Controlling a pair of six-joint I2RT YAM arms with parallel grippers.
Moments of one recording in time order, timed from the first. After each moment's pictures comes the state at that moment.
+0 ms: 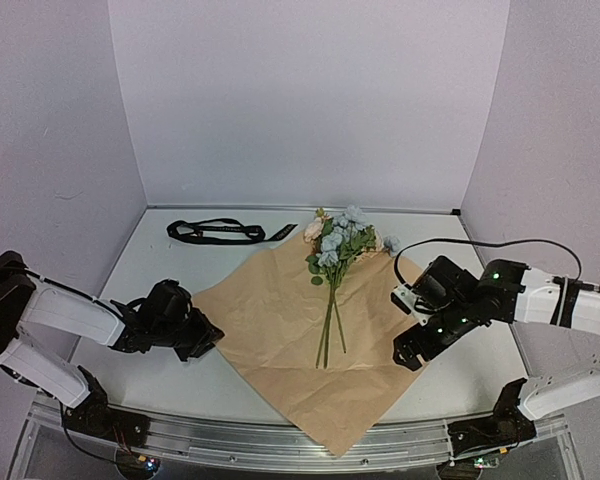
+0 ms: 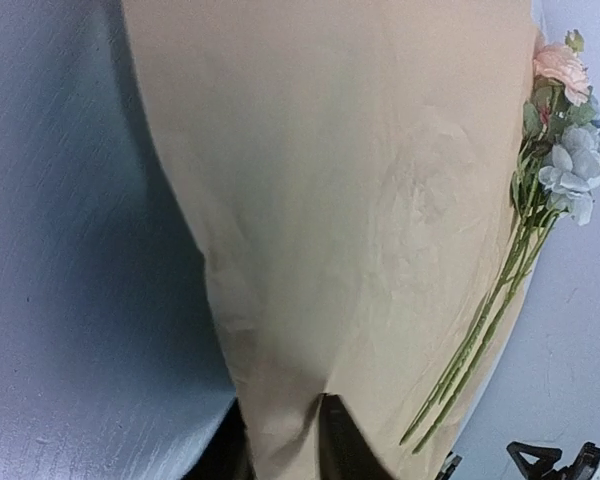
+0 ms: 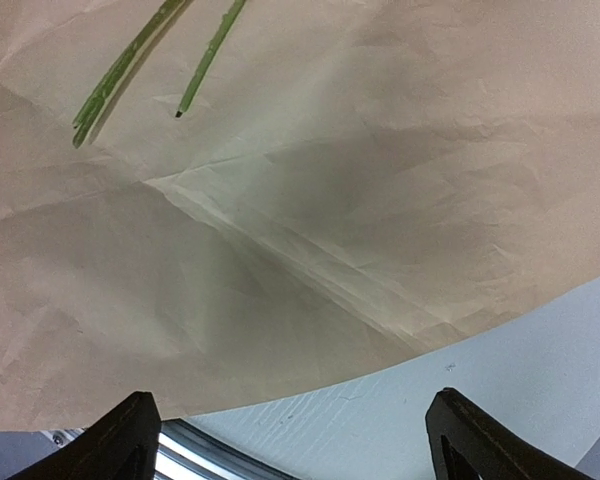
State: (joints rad) left arm -0.73 1.40 0.40 0.19 0.08 -1.39; right arm 0.88 1.18 0.84 -0.89 0.06 0.28
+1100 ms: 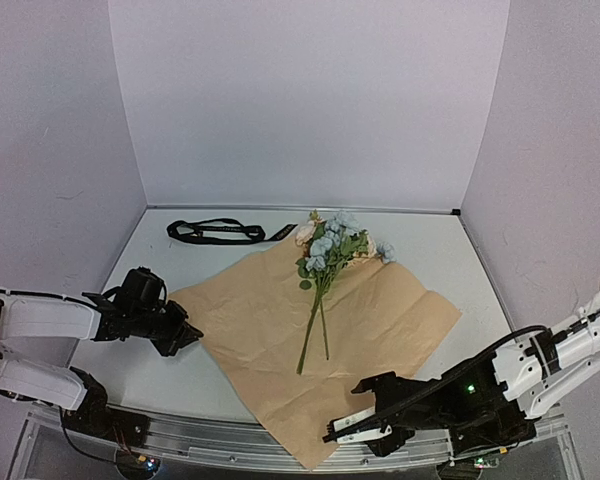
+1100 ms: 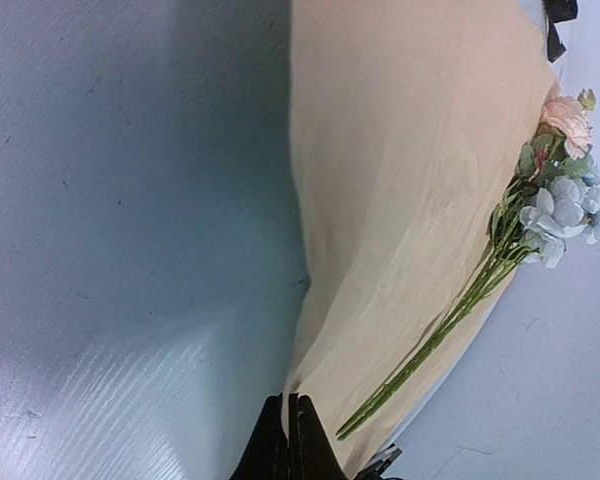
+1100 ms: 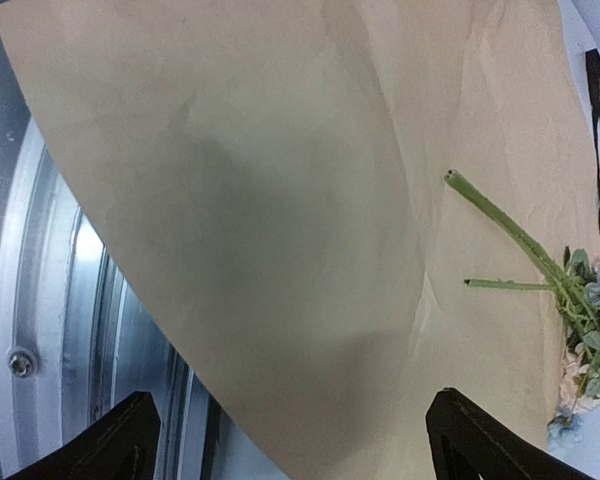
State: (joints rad) left arm -0.53 1.20 0.40 -0.07 0.29 -1.44; right arm 1.59 1.29 0.60 -0.34 0.34 -0.42
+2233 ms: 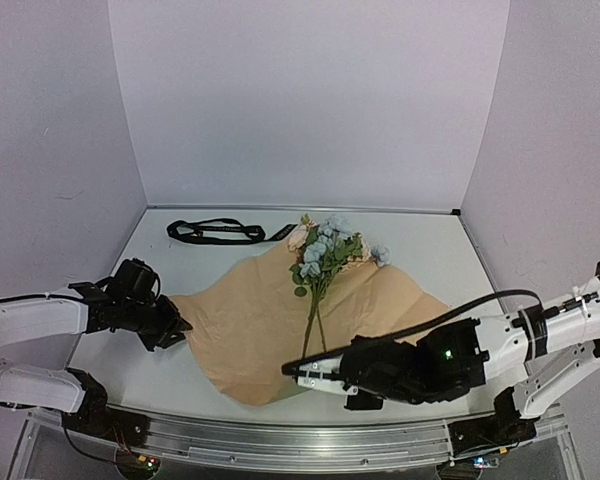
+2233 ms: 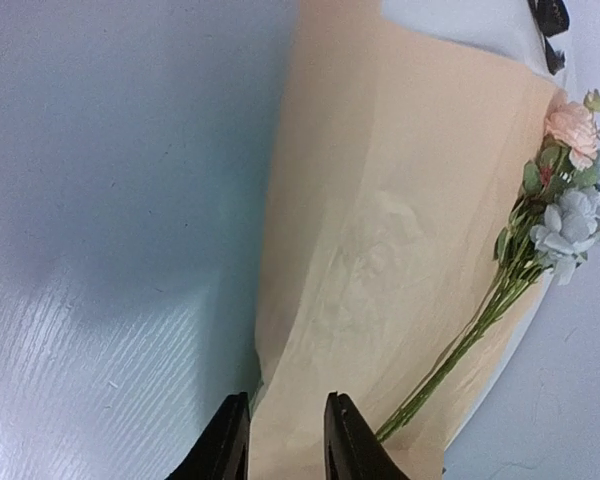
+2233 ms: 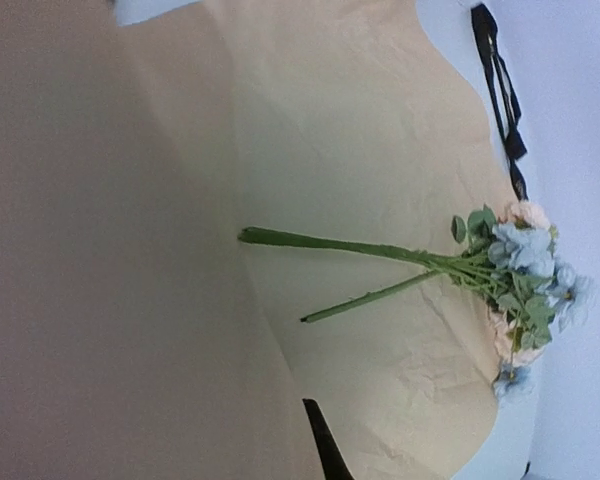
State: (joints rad) left arm -0.52 1.09 0.48 -0.34 0.19 -1.32; right arm 1.50 1.41 0.91 -0.46 0.49 -0.28
